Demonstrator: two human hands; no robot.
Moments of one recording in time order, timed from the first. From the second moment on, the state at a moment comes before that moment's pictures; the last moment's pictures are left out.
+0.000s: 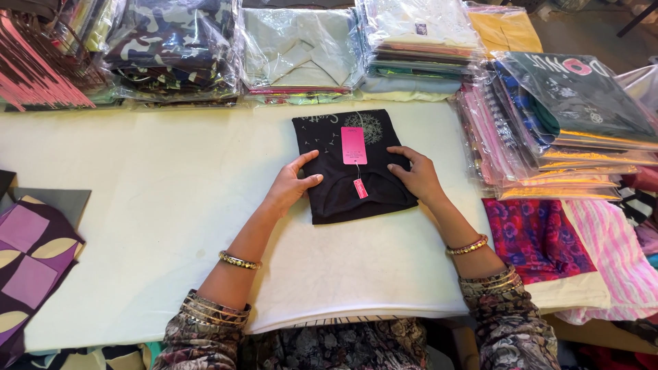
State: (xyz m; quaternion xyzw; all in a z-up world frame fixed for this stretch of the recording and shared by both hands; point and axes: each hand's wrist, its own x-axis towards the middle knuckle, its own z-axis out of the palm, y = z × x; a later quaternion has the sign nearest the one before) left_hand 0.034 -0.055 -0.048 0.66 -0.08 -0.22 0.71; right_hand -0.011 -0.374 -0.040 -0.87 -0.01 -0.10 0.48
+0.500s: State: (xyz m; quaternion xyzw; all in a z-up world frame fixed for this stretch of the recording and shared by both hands) left_hand -0.214 0.227 -0.032 0.77 0.09 0.43 0.46; right_hand -0.028 -0.361 -0.017 -0.90 -0.14 -0.32 0.25
